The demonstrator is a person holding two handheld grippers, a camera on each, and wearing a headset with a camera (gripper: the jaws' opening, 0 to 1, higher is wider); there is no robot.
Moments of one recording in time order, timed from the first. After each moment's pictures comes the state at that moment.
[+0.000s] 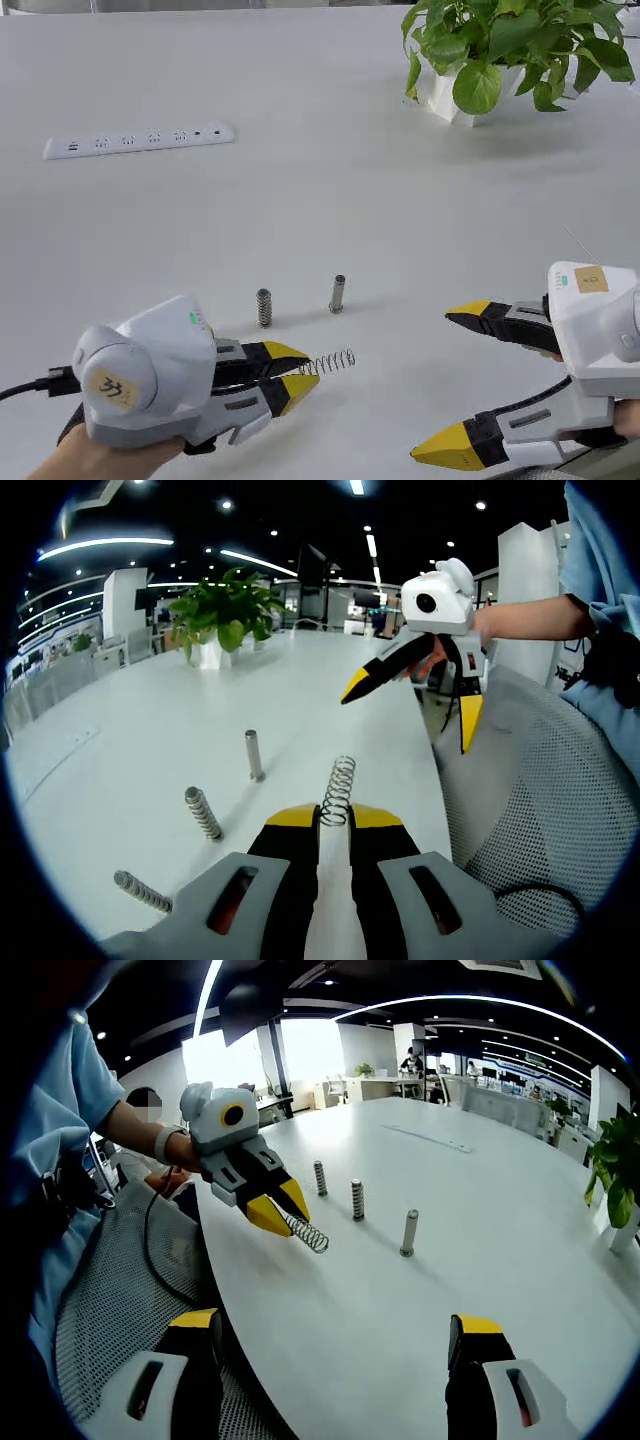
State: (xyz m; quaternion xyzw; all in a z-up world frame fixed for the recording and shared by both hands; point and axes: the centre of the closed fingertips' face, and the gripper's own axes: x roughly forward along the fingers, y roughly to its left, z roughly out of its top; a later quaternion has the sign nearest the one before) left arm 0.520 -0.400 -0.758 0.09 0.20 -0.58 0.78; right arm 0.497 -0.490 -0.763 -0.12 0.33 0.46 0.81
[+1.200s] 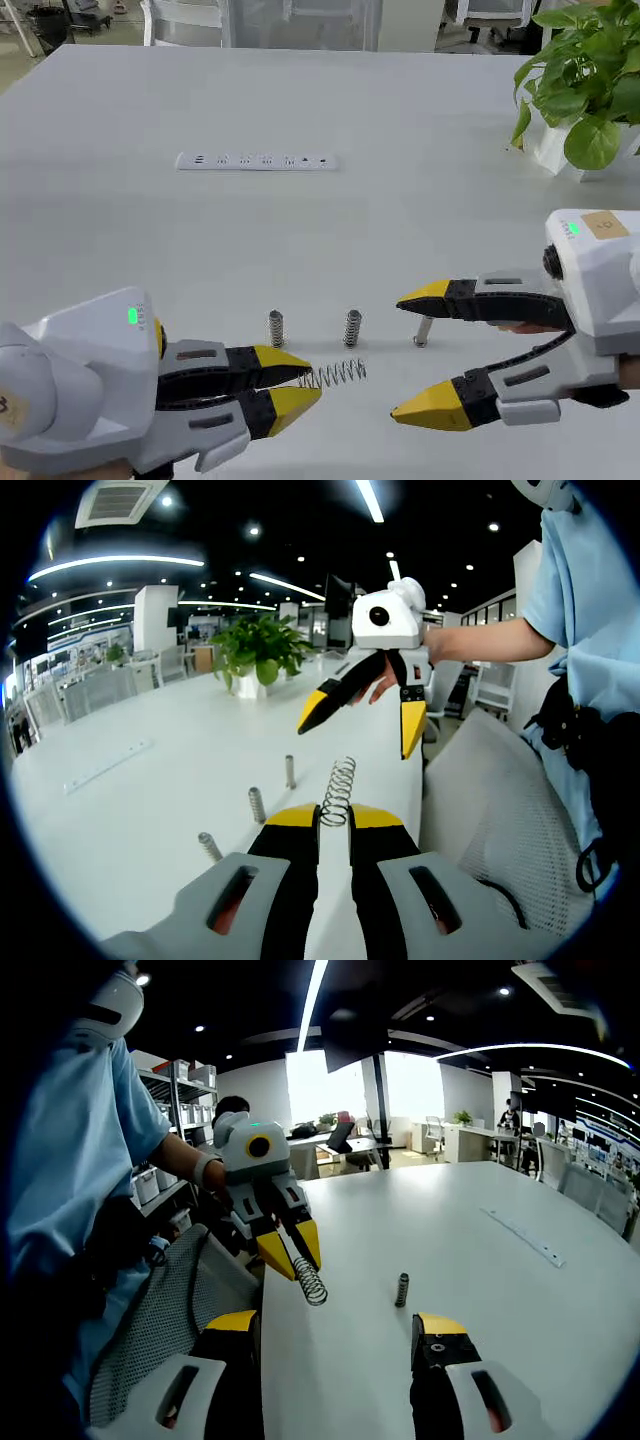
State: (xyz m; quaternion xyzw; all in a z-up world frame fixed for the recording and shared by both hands) left arm 0.498 -0.329 -0.688 0.06 0.16 -0.53 0.83; right arm 0.505 -0.372 -0.683 -0.12 0.22 0.65 0.72
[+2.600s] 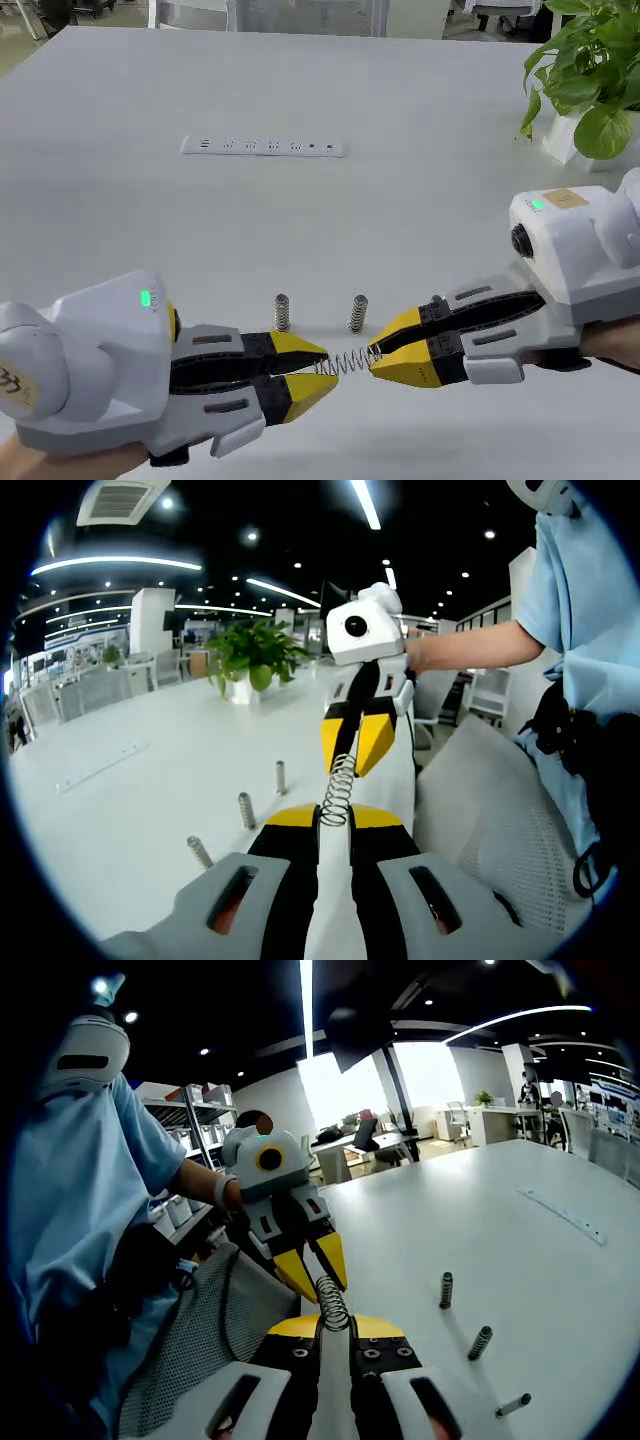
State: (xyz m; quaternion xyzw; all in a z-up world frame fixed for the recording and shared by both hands) left arm 0.495 -0.335 -0.686 0.05 0.15 -0.55 0.82; right arm 0.493 -0.356 -0.687 -0.06 0.27 0.69 0.67
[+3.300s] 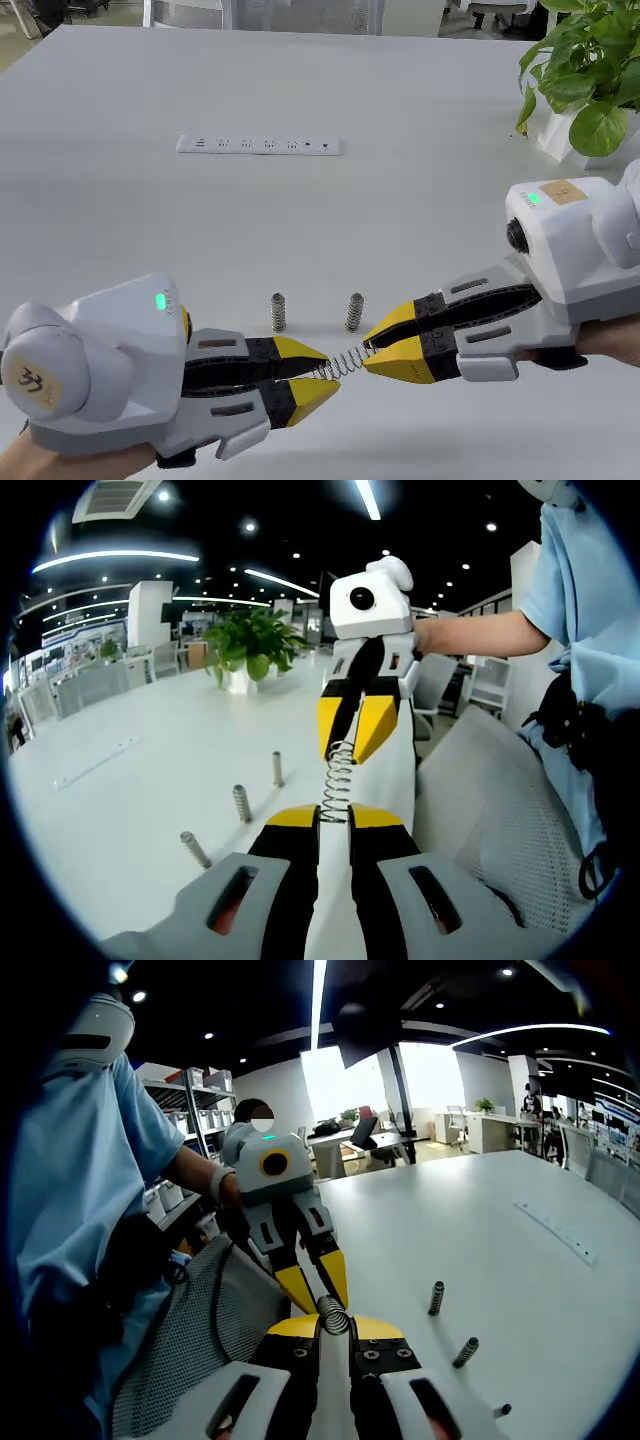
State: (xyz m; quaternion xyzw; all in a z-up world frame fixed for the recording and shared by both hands) left arm 0.495 -0.341 -0.696 0.06 0.16 -0.55 0.82; right arm 0.489 -0.350 -0.679 -0.10 0.25 0.68 0.68
